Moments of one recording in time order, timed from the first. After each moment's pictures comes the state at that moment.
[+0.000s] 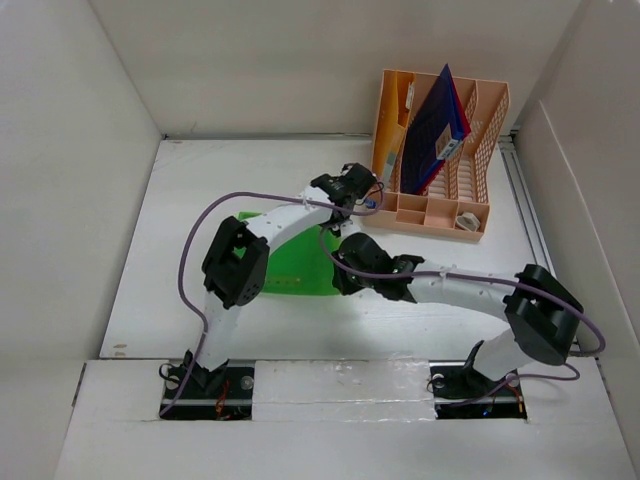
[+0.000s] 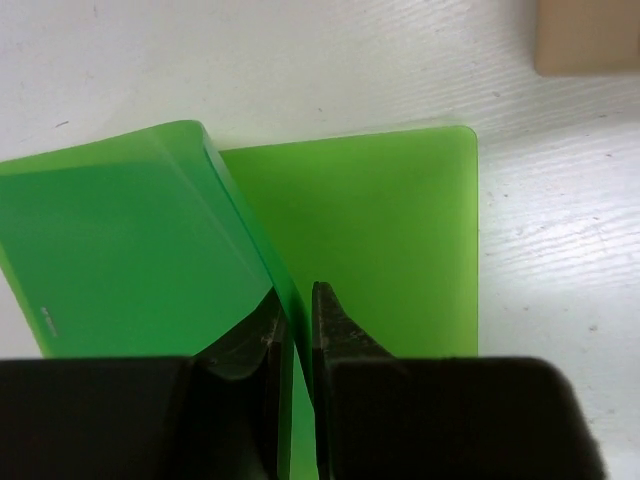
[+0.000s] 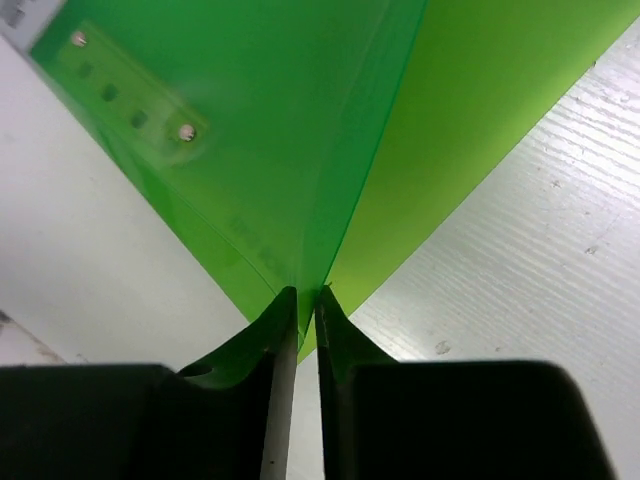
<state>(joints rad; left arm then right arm) -0.77 2.11 1.81 -0.89 -0.40 -0.31 0.95 1.52 0.90 -0.16 0.14 0.47</state>
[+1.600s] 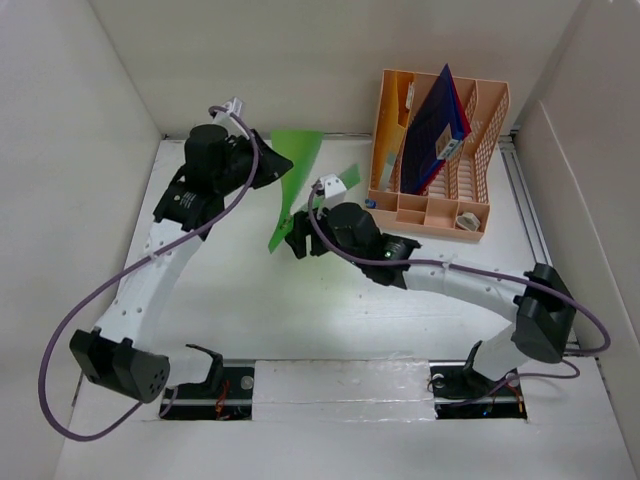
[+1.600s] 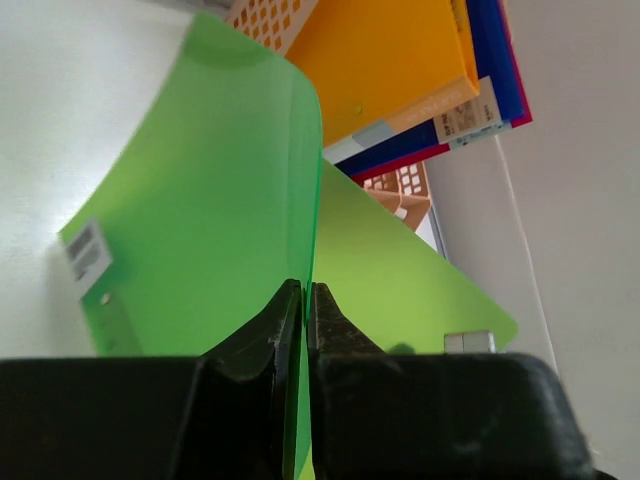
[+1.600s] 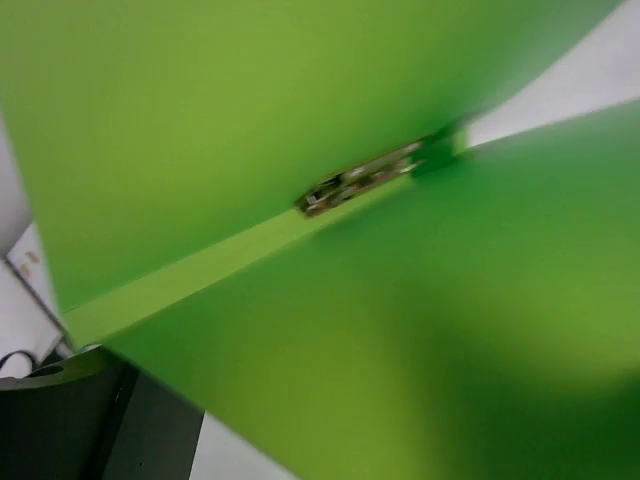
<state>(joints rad) -0.36 1.30 1.42 -0.44 0.27 -0.68 1.00 1.50 1.14 0.02 0.23 0.44</state>
